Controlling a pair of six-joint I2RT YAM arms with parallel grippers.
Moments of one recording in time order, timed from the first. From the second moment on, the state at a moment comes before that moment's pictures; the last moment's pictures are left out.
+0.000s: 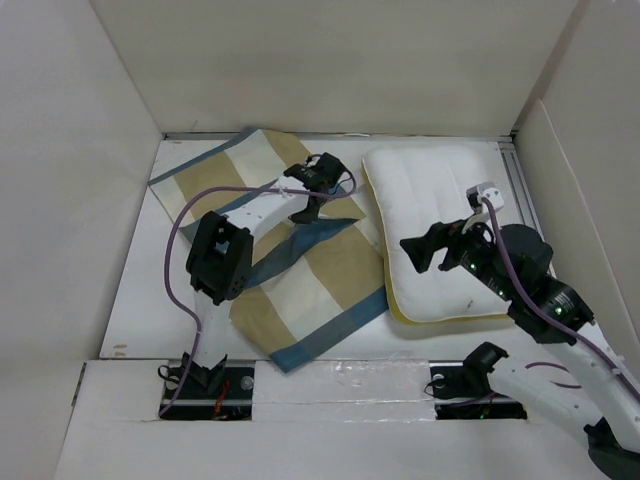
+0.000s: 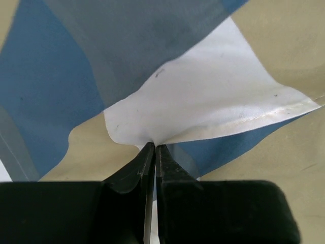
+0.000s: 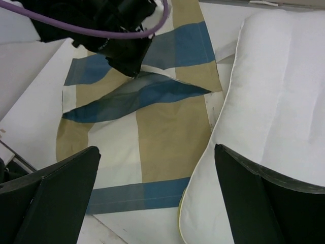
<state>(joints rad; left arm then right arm) -0.63 2.05 1.71 -0.91 -0.46 -0.34 0.64 0.67 1.00 -0.53 0.05 0.30</state>
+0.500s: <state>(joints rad) -0.49 2.00 1.87 -0.96 -0.39 -0.36 0.34 1.53 1.35 -0.48 0.30 0.38</state>
